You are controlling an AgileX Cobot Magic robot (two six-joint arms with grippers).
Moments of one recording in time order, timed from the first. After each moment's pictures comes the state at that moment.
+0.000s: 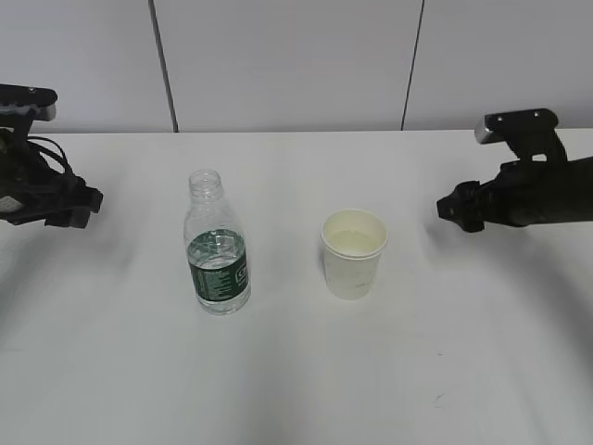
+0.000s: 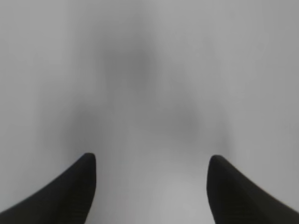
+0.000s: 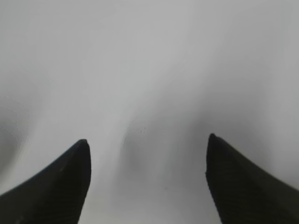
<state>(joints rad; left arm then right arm) -0.15 1.71 -1.02 0.25 0.41 -0.19 -0.02 1.89 -0.94 -1.09 -0.25 0.91</state>
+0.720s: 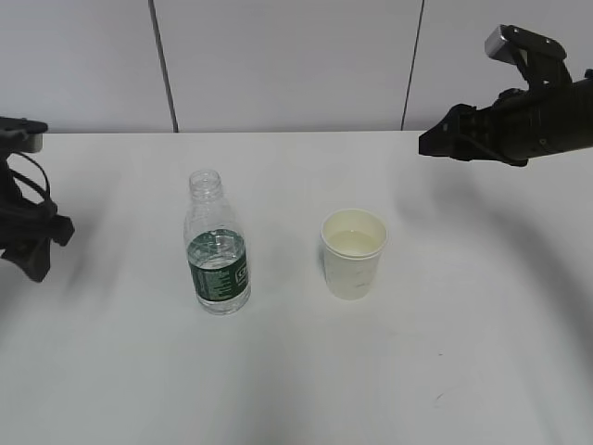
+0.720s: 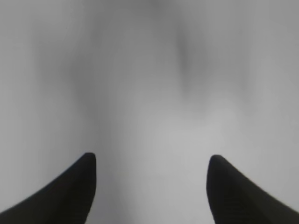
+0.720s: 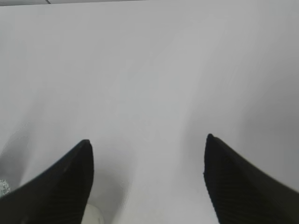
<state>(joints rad) -0.15 1.71 -1.11 0.20 0.86 -0.15 -0.03 1.80 -1.14 -1.85 -0.42 1.91</state>
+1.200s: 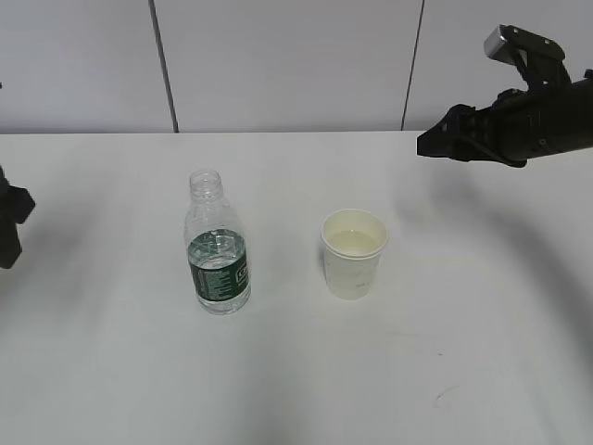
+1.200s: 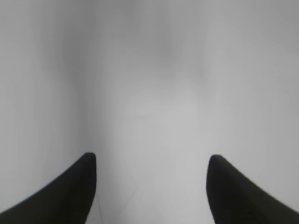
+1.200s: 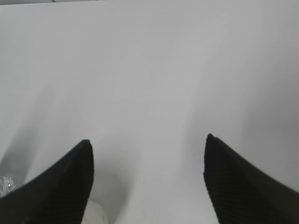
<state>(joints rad) -0.15 1.50 -1.08 0.10 1.05 -0.07 -0.03 1.80 -1.14 -1.85 -0.43 1.91</state>
